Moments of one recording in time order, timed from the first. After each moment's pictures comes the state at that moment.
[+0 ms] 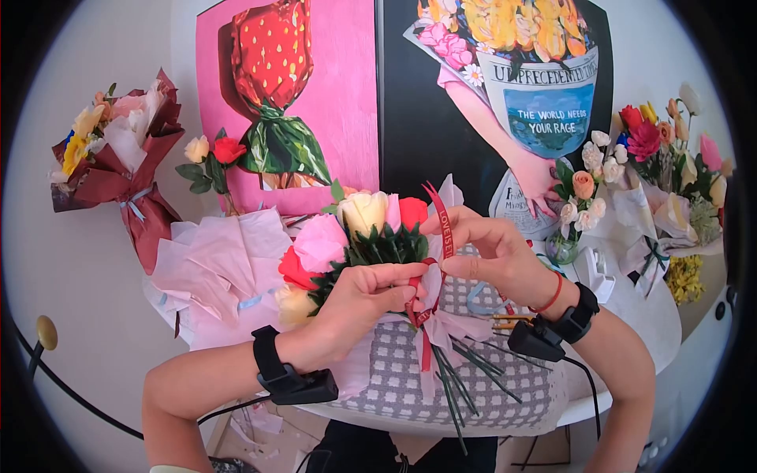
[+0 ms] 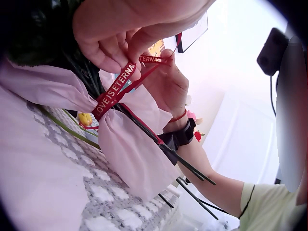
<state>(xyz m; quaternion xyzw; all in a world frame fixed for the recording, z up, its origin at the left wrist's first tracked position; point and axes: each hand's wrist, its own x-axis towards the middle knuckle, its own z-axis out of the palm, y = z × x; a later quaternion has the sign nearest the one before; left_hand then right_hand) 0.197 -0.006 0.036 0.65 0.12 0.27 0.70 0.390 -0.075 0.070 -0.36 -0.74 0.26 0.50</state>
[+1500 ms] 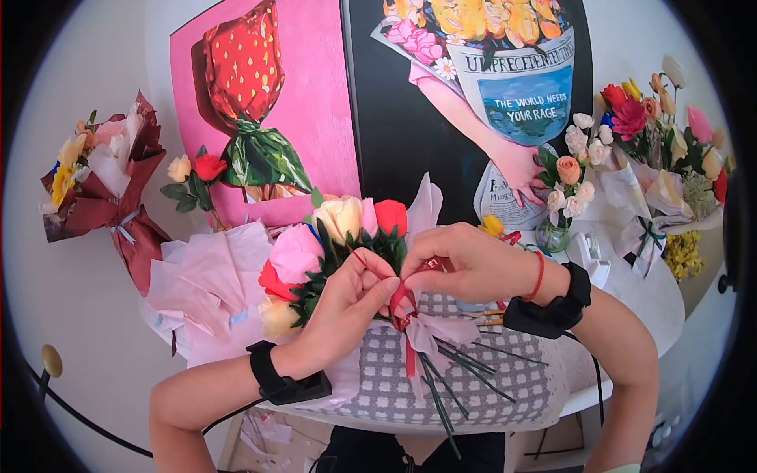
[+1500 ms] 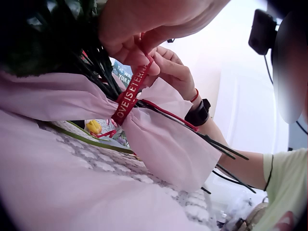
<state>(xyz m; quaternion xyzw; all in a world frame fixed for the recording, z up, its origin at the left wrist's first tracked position) 0.207 -0.001 0.030 0.72 0.08 0.32 0.61 0.388 -0.073 0.079 -0.46 -0.82 0.13 0.32</state>
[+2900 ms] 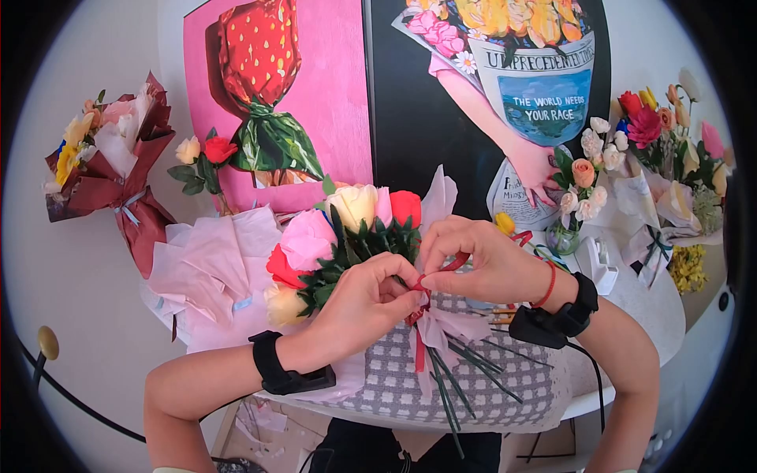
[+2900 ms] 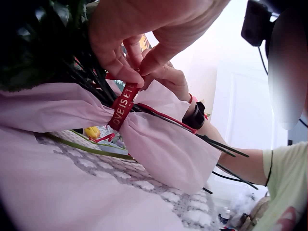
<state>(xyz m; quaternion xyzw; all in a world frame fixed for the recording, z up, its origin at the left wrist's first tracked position) 0.206 -0.005 0.036 0.78 0.15 0.25 0.55 0.385 -0.075 0.072 -0.44 -0.80 0.14 0.38</state>
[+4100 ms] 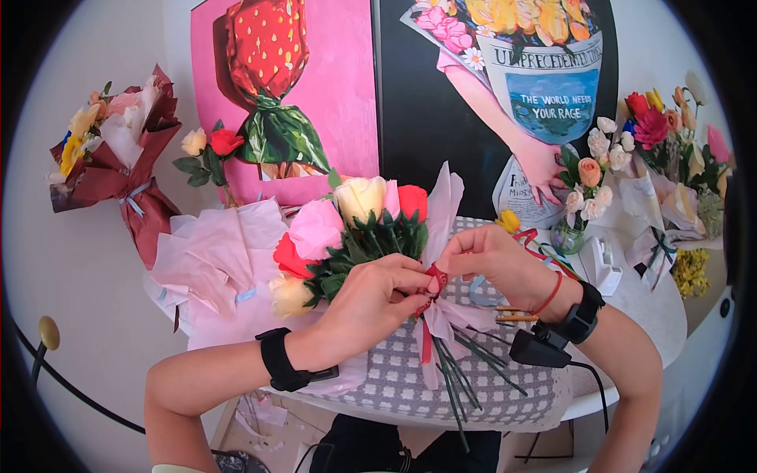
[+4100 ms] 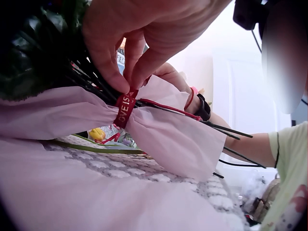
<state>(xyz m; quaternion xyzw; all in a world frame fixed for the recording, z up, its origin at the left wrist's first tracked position) 0.208 -0.011 0.034 0.85 0.14 0.31 0.40 0.392 -0.078 0.054 -0.50 -0.56 0.45 0.47</state>
